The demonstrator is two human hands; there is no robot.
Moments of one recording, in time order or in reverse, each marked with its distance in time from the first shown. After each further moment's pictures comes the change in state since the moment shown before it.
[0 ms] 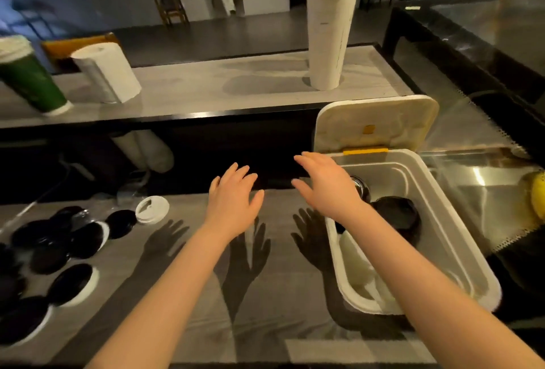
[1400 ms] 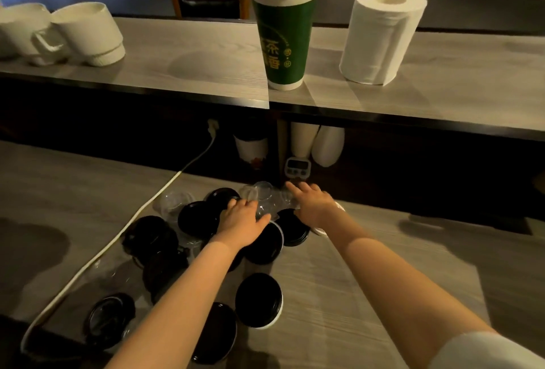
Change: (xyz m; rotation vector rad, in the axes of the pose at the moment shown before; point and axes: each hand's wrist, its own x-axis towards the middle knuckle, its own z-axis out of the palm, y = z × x) left_hand -0.002 -0.481 -0.015 0.016 -0.435 -0.417; right_hand 0.235 -0.340 0.332 -0.205 -0.649 -0.089
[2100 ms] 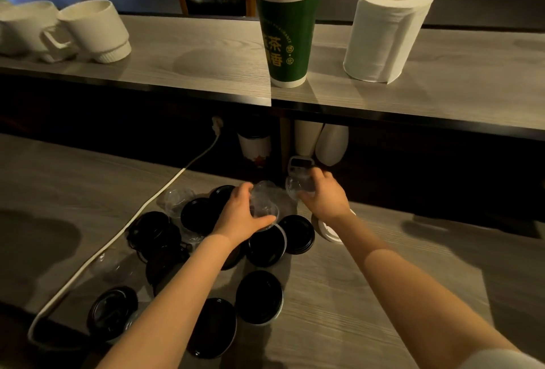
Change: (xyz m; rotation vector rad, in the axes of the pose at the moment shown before) left_hand -0.013 -0.007 -0.004 -0.601 0.177 0.023; right_hand -0.013 0.012 -0.003 0.461 0.419 0.069
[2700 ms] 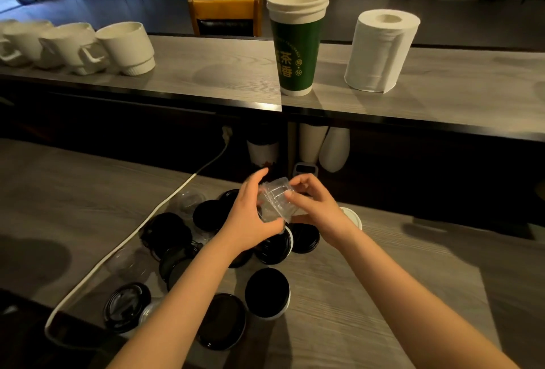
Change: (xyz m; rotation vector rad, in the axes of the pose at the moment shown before) left_hand -0.054 0.025 -0.027 -0.258 0.022 0.292; right_hand -0.070 -0.065 -0.032 1.173 -0.275 -0.004
